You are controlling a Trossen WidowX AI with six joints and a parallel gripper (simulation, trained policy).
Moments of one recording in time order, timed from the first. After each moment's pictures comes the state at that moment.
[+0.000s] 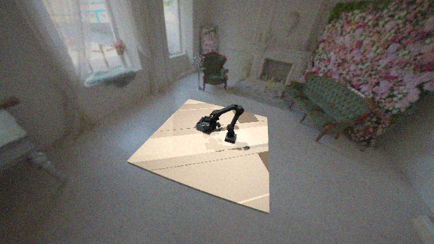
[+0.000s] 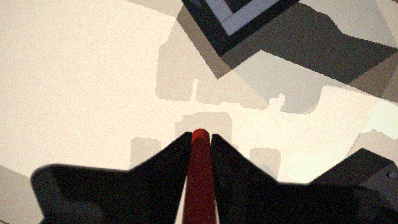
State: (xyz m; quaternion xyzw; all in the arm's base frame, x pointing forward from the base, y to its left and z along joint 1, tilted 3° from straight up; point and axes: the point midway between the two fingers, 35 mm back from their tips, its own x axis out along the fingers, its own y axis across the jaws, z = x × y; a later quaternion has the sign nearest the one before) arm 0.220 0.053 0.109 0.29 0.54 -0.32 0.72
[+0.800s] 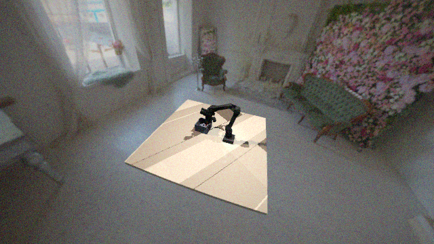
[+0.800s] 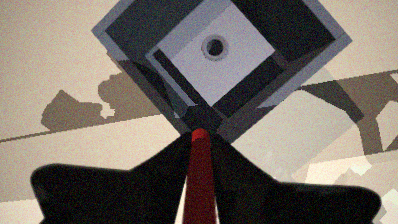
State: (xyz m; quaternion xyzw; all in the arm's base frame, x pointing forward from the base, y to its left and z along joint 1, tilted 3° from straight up) arm 0.271 -0.028 0.140 0.32 0.48 -0.36 0.74
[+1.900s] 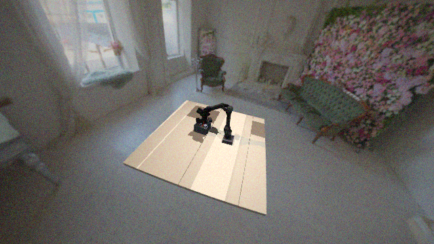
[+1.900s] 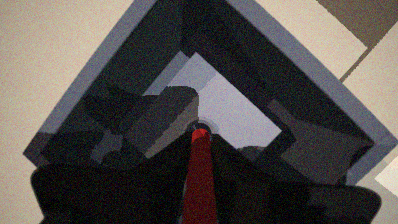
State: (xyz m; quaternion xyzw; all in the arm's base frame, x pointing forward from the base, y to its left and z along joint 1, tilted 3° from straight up) arm 0.317 -0.104 0.093 0.35 0.47 -0.40 0.71
